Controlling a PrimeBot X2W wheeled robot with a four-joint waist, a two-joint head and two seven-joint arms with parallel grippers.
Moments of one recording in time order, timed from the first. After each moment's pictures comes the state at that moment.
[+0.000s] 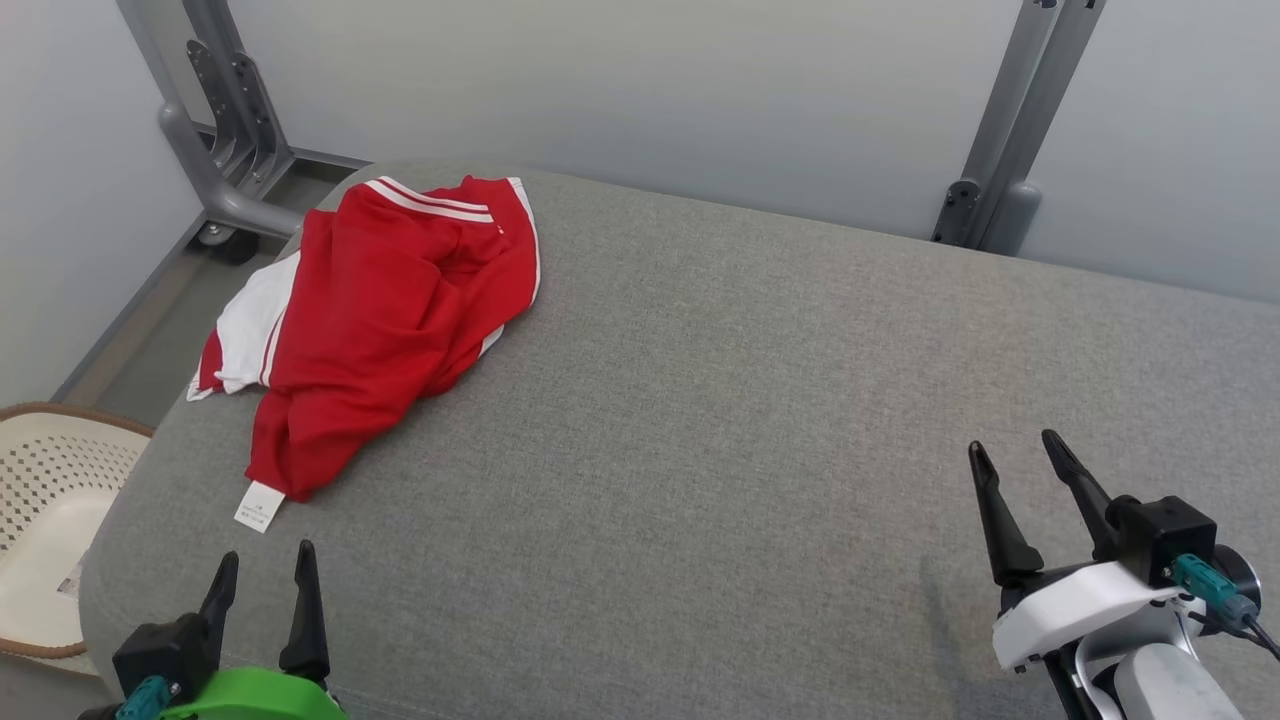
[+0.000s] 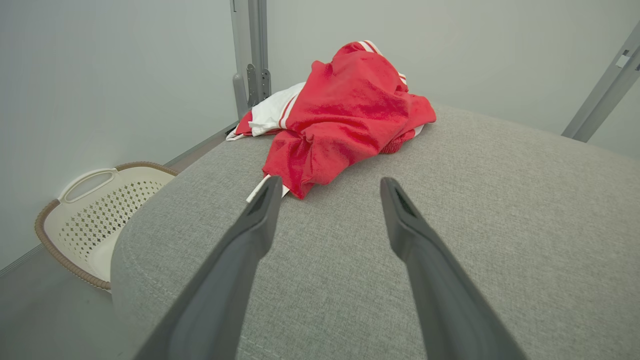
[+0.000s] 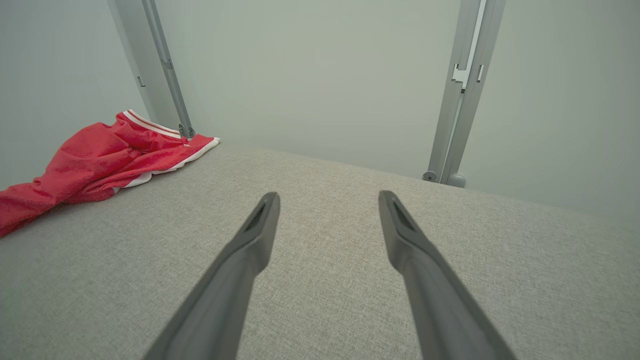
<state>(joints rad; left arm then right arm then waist) -0.03 0.14 0.03 0.41 -0.27 -0.13 -0.26 -0.08 -0.18 0.08 0.28 0.23 0.13 -0.26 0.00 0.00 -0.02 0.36</state>
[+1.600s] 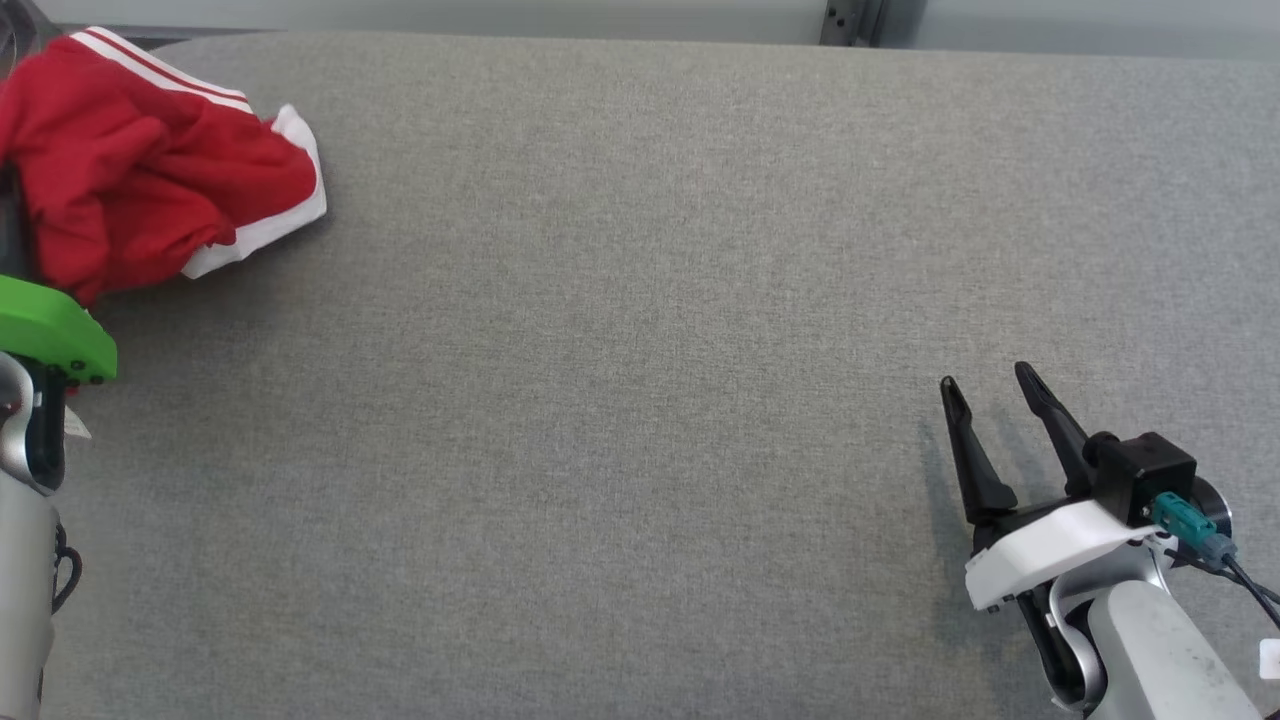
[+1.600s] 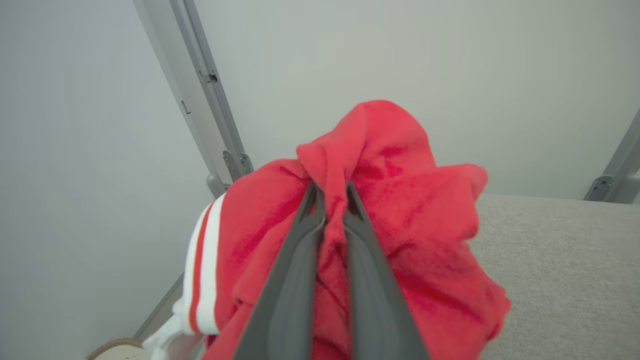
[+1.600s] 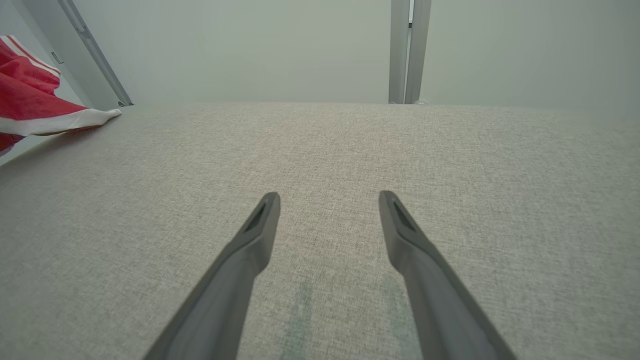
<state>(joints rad) -0.77 0.44 -0.15 0.84 -0.44 -0.11 -0.23 -0.19 -0.18 0.12 0.29 0.24 0.13 -0.26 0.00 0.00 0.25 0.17</state>
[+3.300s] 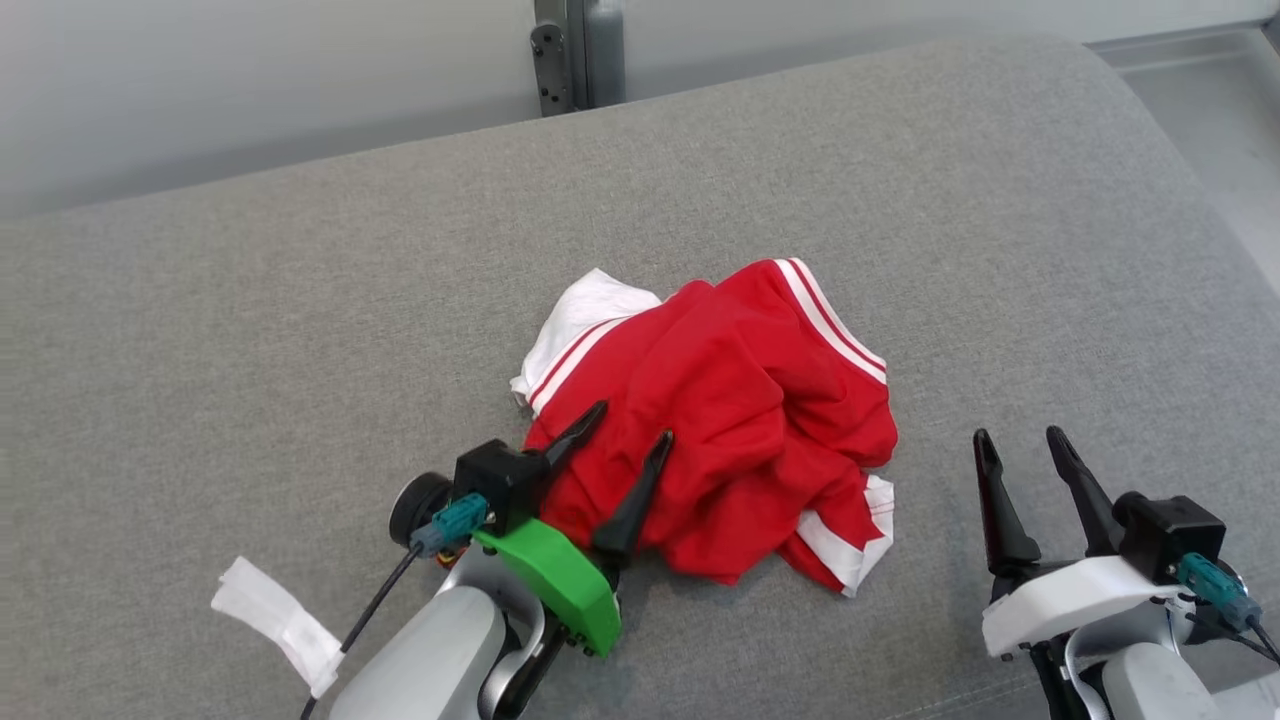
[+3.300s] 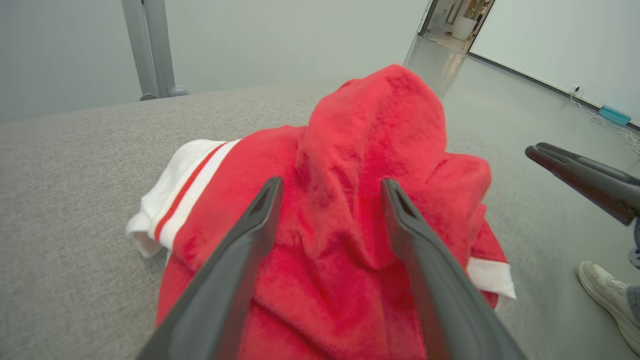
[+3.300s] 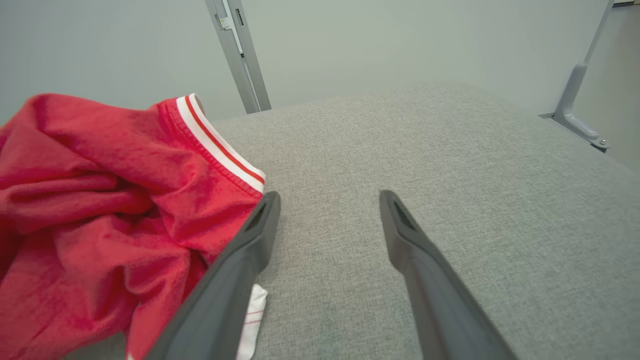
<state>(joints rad) -0.45 0.14 -0.75 0.50 -0.59 -0.13 -0.25 -0.09 -0.10 0.01 0.28 0.25 0.13 -0.26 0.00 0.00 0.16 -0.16</state>
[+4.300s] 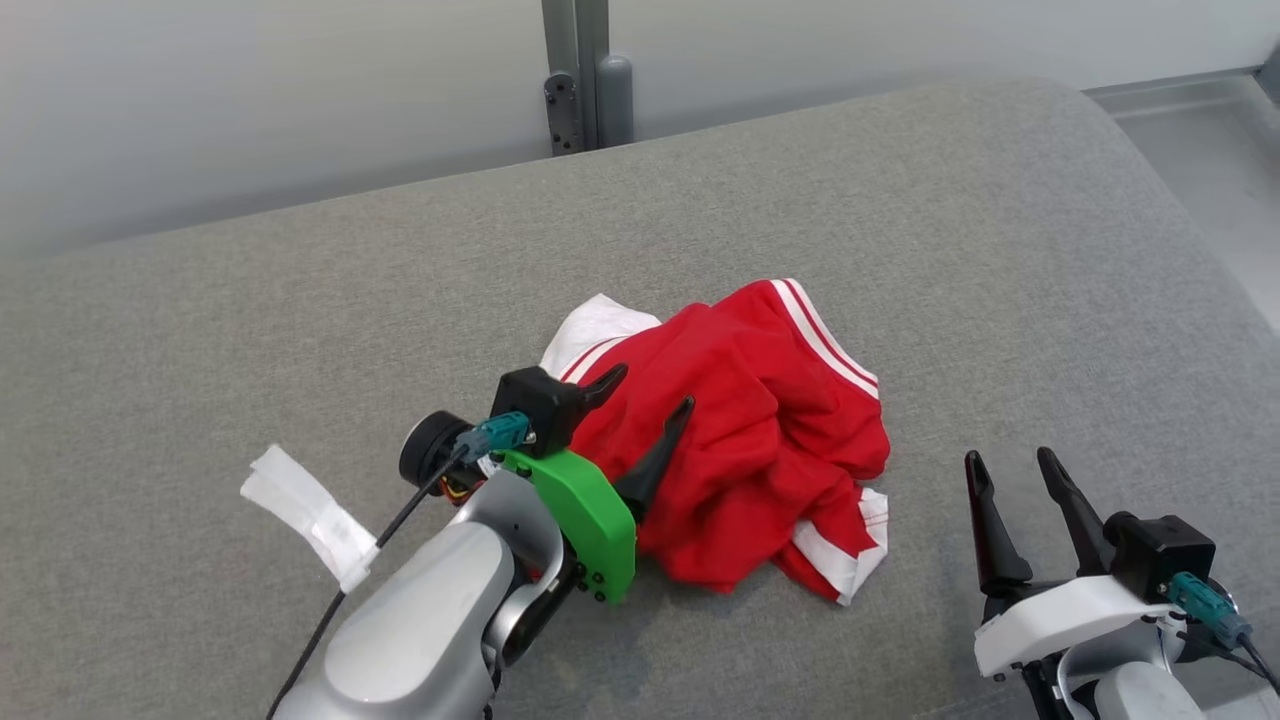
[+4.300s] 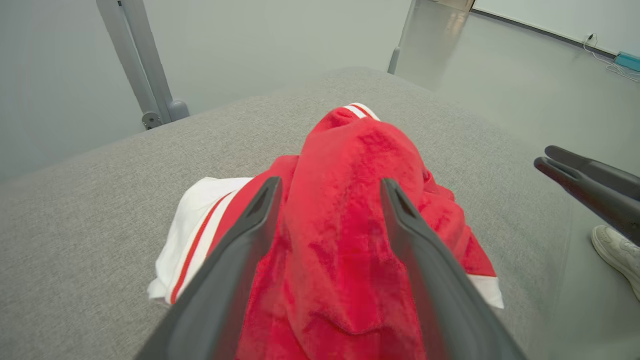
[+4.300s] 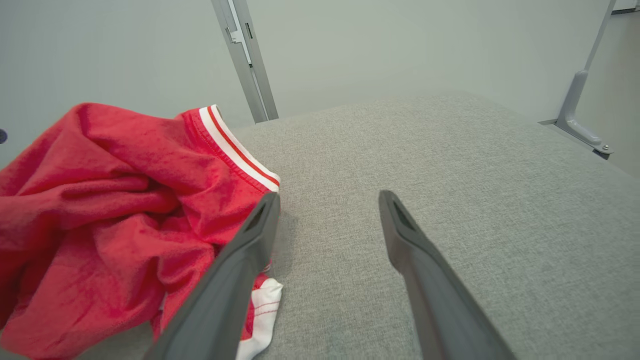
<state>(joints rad) -0.53 0.16 -0.79 0.40 -0.62 -0.08 0.00 -0.05 -0.10 0.03 0.27 0.25 0.13 -0.26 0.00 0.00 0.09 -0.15</state>
